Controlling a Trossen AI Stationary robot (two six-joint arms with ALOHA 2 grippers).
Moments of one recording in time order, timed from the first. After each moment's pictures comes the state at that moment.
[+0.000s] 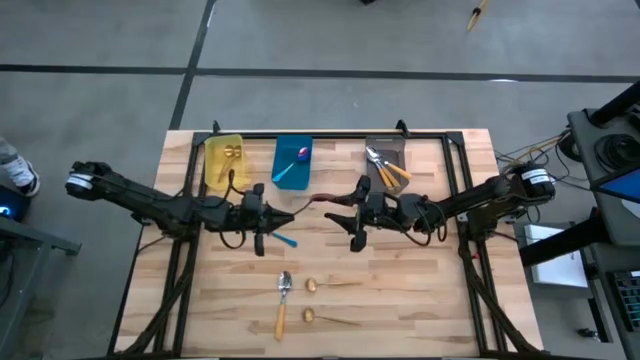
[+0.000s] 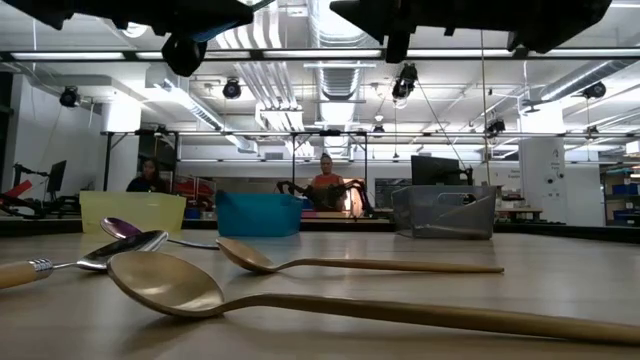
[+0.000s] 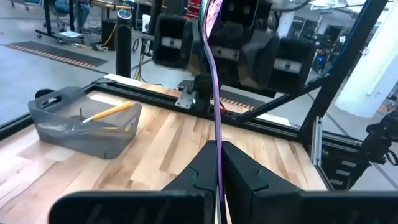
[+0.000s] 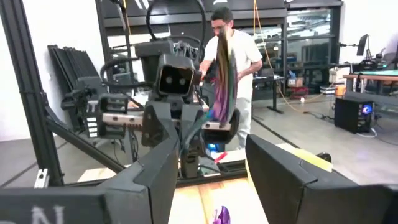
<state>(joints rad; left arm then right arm) -0.24 1.02 0.51 0.42 -0.33 -0.27 0.14 1.51 0.73 1.00 0.25 0.02</state>
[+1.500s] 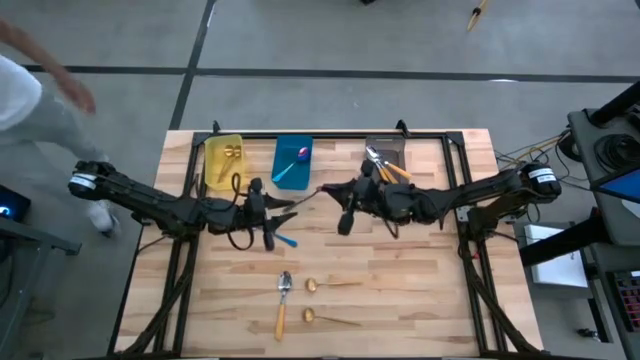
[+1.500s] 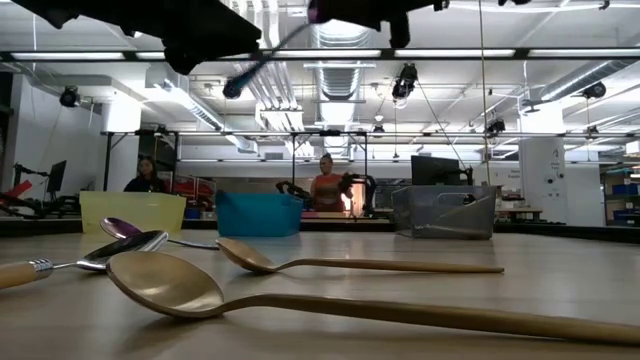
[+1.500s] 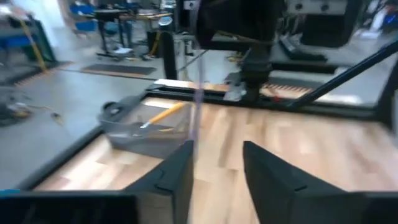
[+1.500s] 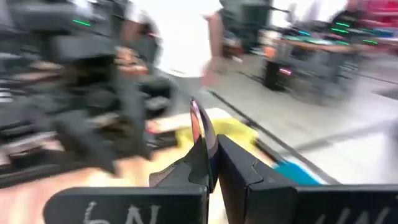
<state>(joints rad) -0.24 1.08 0.54 0.39 -0.52 -0.08 0.10 1.46 0.96 0.48 0.47 0.03</state>
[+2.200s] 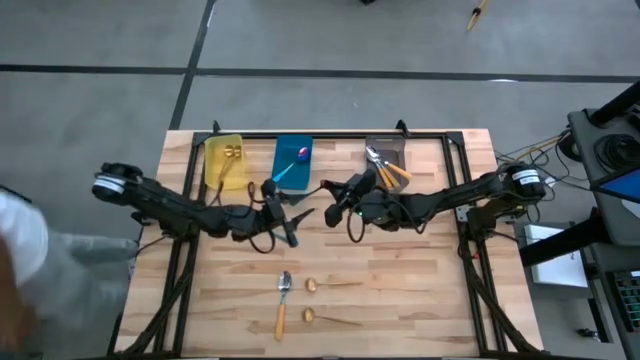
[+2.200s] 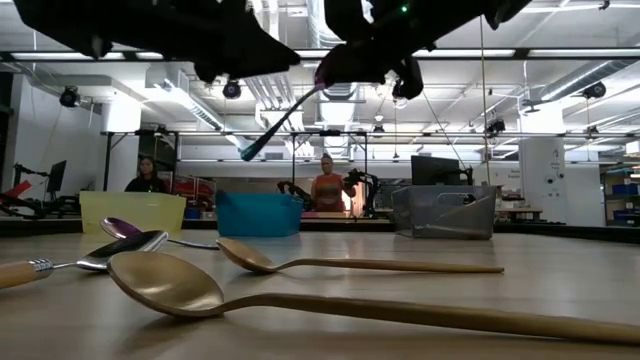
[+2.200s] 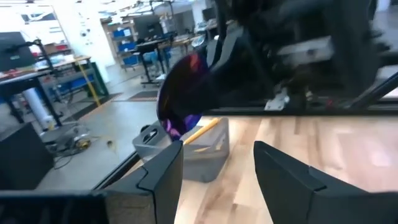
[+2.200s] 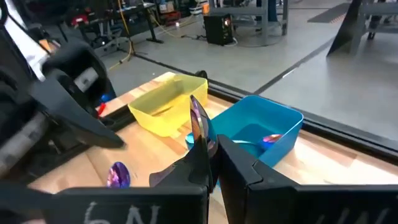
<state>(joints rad) -0.21 1.40 0.56 0.81 -0.65 0.15 0.10 1.59 0.99 0.33 0.73 0.41</state>
